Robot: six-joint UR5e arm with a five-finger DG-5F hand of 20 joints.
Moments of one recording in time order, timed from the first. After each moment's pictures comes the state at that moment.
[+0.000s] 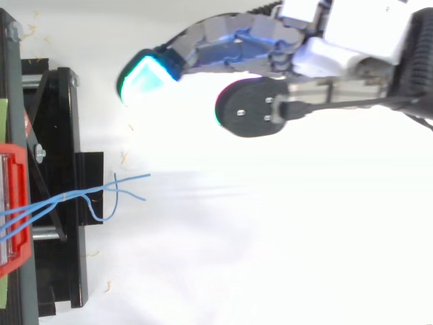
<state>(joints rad) 0.12 -2.14 -1.39 -2.78 -1.21 -0.04</state>
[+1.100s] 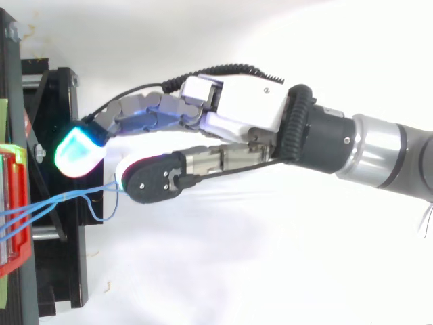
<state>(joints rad) 0.17 -2.40 -1.23 -2.63 -1.19 -0.02</state>
